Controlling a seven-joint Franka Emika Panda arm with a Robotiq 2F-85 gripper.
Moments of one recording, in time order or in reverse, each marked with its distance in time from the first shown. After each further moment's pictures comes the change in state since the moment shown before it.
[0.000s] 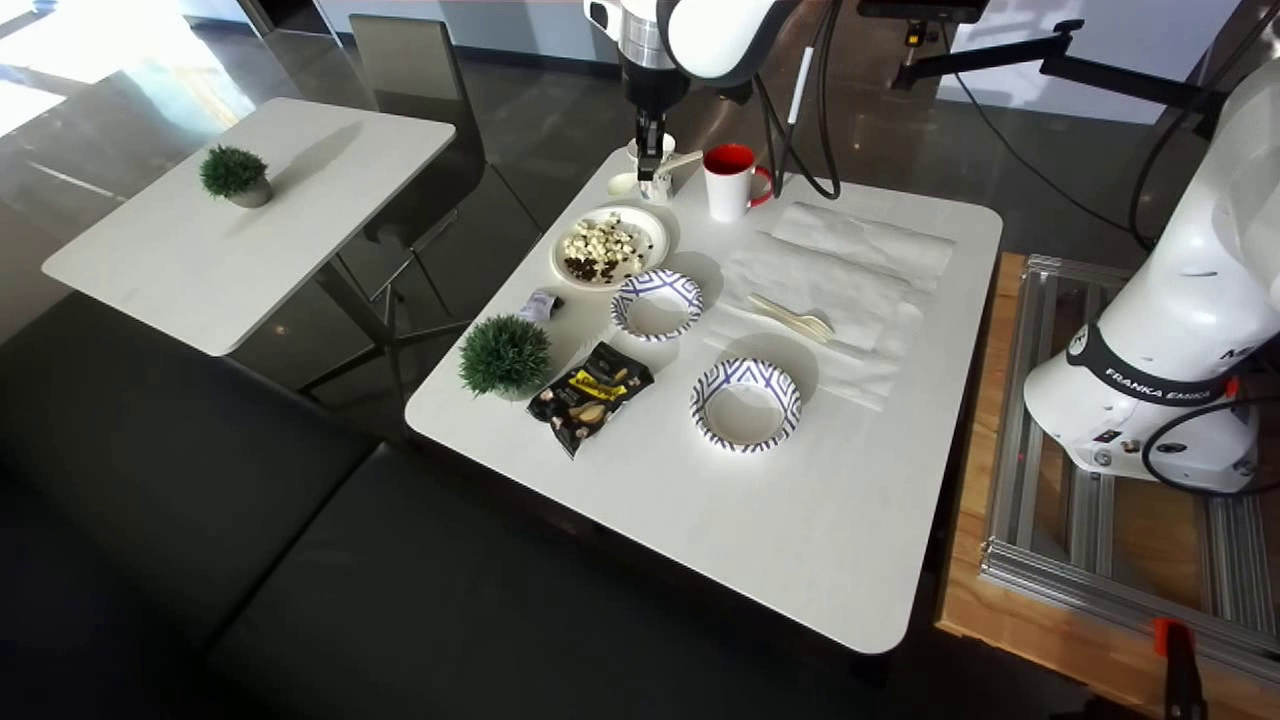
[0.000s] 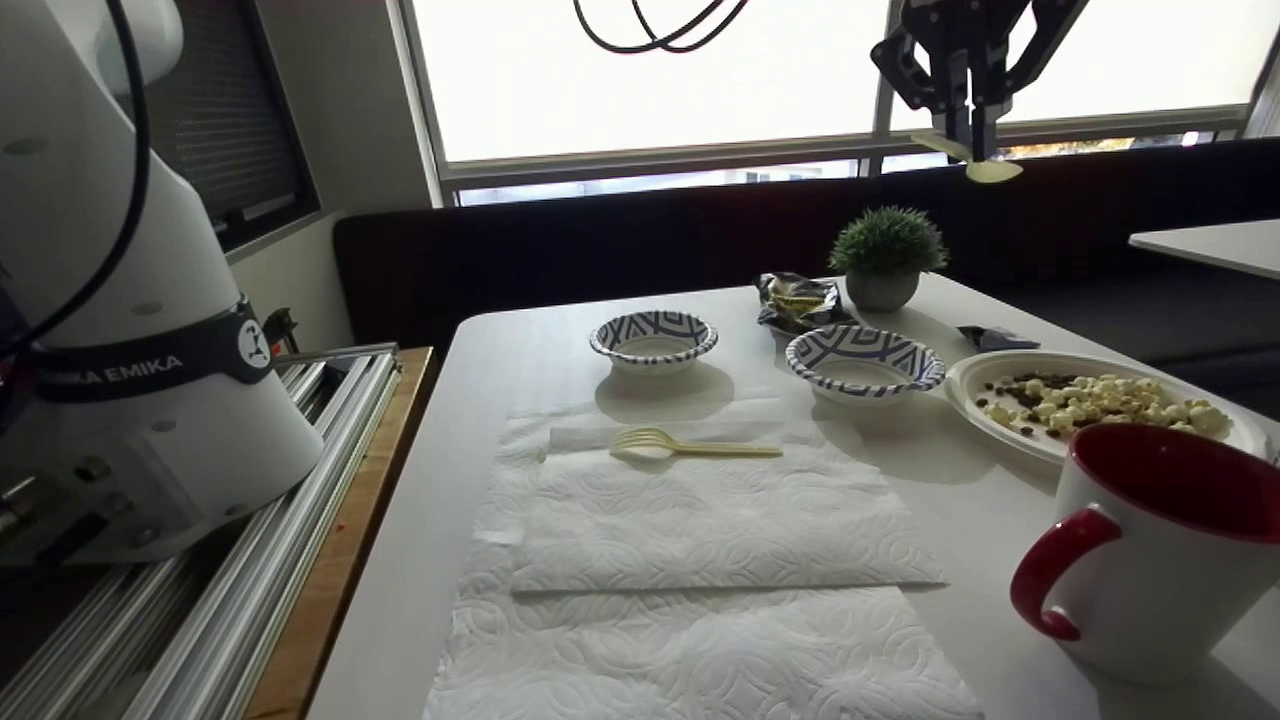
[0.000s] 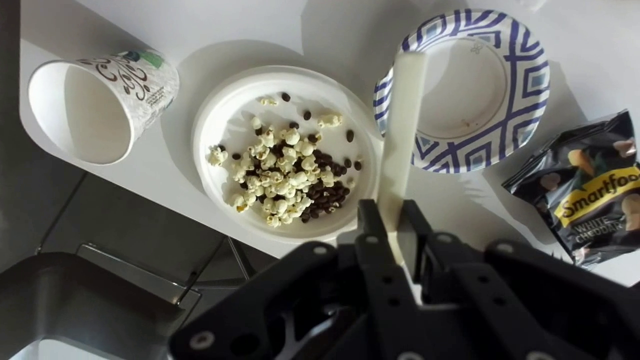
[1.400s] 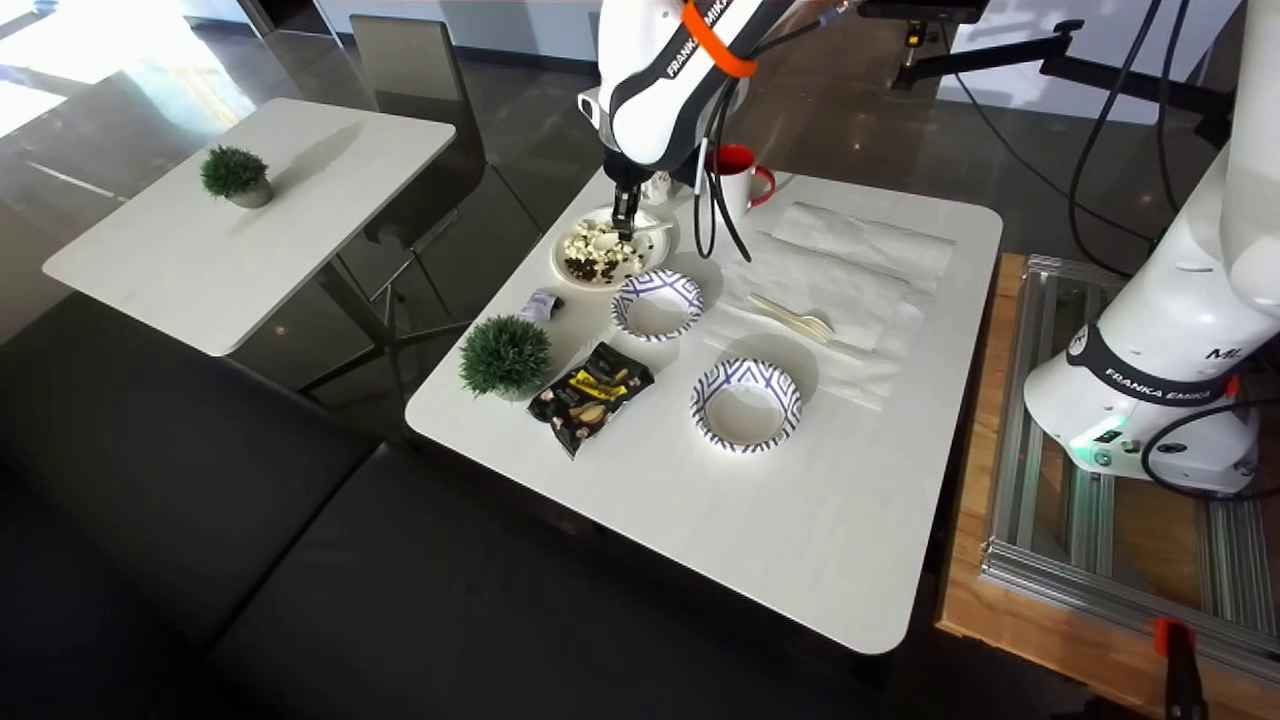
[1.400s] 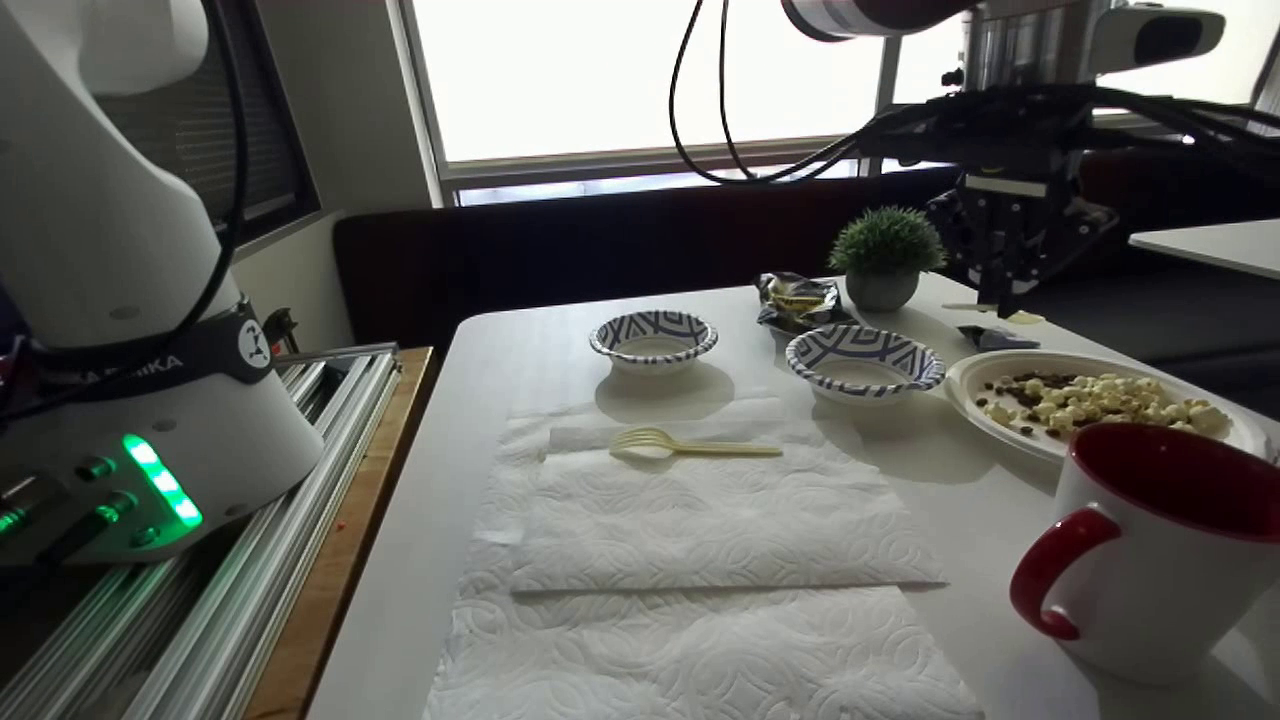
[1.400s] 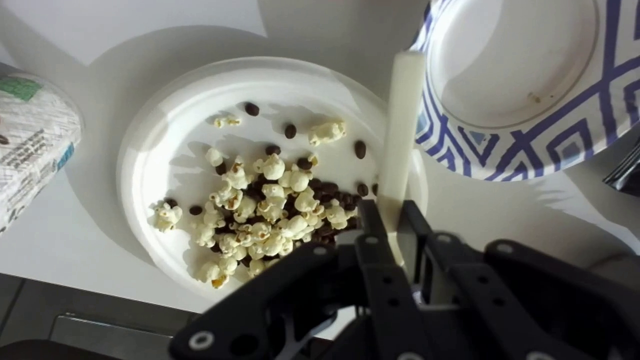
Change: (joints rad) arm -0.193 0.384 0.175 0.209 0.129 0.118 0.023
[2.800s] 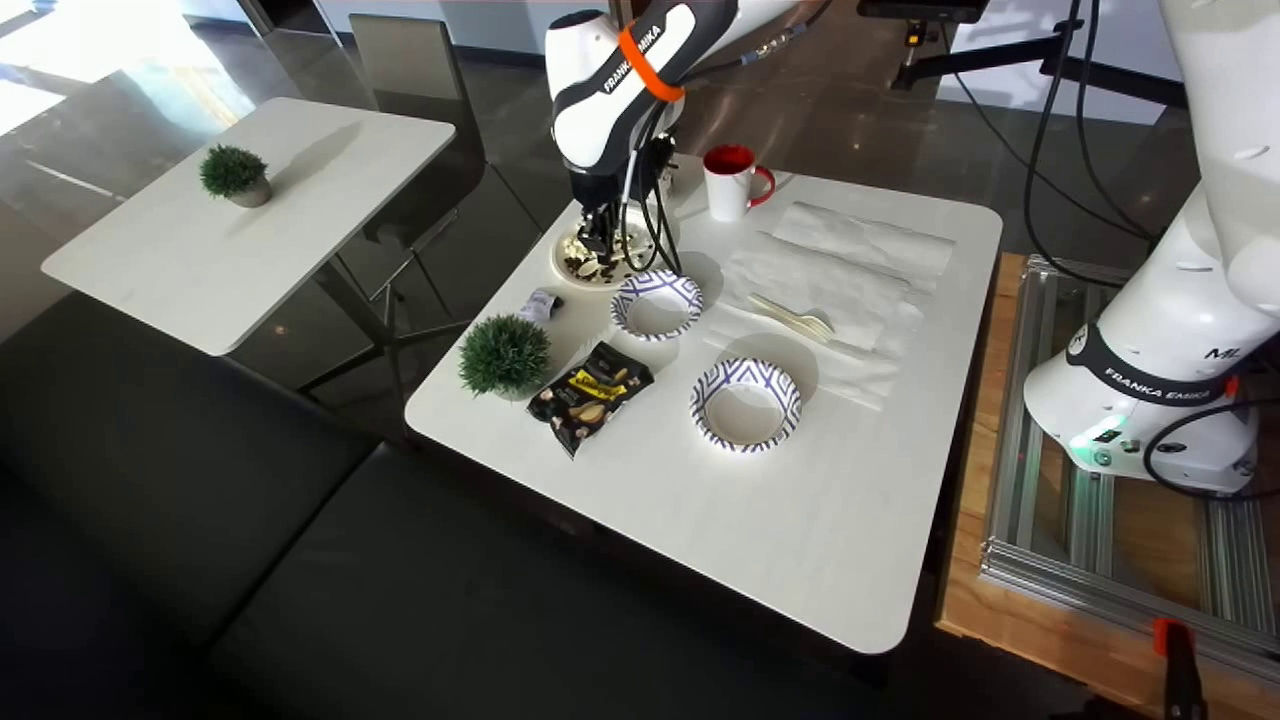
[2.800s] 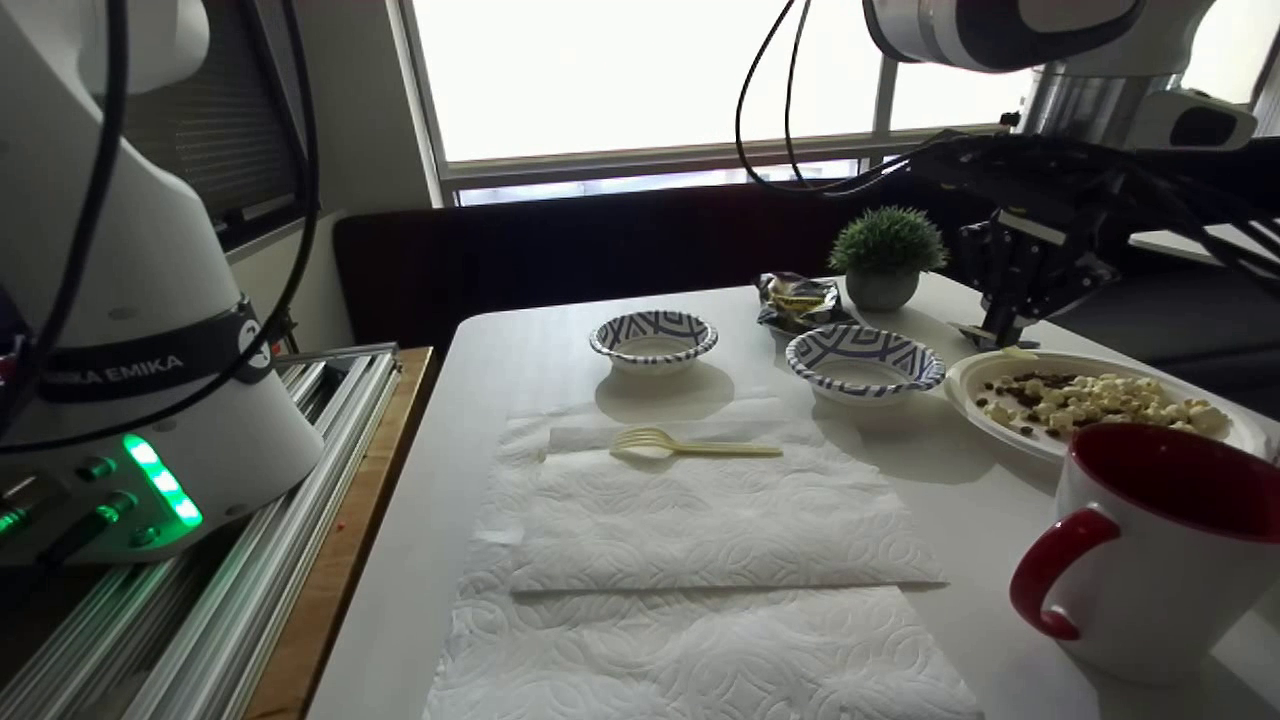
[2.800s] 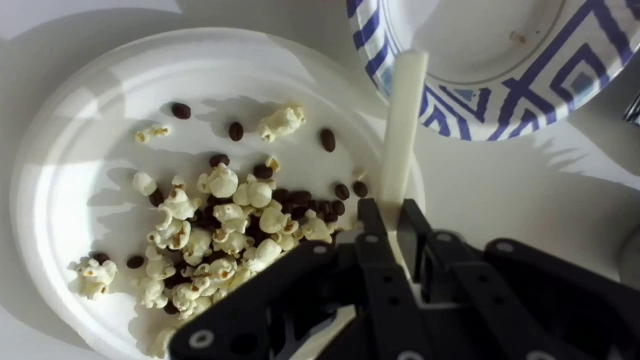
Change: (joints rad) arm -0.008 0.247 0.030 0.359 0.018 -0.294 0.163
